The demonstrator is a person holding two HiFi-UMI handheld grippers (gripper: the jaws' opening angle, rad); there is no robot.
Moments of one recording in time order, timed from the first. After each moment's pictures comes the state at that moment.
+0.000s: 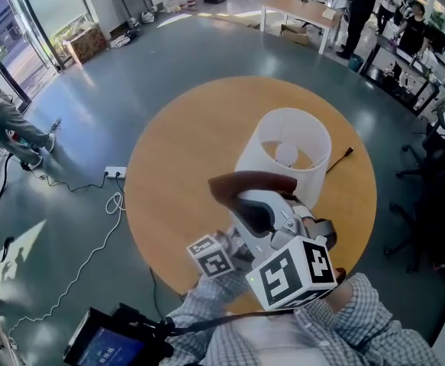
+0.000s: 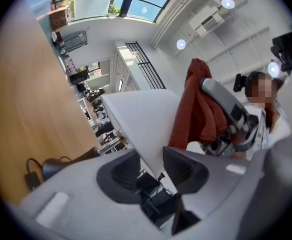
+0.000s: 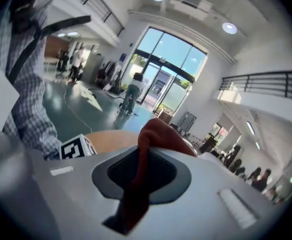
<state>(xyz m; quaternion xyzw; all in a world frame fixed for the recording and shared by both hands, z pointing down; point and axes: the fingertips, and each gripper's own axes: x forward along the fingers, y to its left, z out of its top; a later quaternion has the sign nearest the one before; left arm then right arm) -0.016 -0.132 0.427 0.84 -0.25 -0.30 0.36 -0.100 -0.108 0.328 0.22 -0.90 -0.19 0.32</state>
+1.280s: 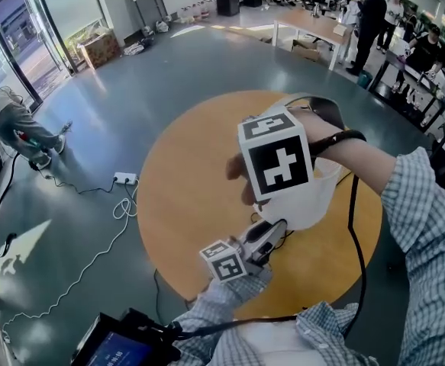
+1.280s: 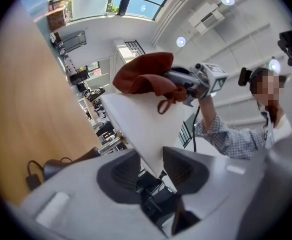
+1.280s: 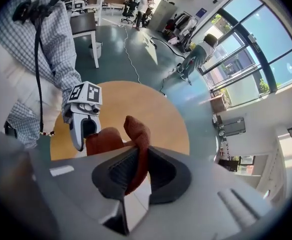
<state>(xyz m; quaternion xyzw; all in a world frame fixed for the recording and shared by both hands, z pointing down) -0.012 -0.137 0.431 0.85 -0.26 -0.29 0.36 -0.117 -0.203 0.327 -0.07 -0.72 -0.33 0.61</state>
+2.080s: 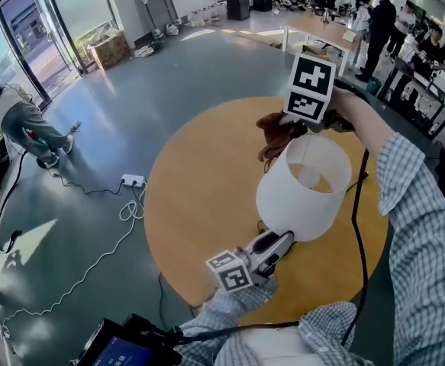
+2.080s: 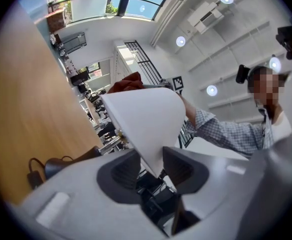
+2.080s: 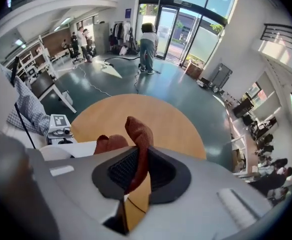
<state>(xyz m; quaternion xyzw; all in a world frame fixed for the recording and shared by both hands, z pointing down) -0.012 -0.130 0.433 0.85 -0.26 -0.29 0.36 -0.067 -0.344 0.343 0.07 -0.81 -0.04 0.58</state>
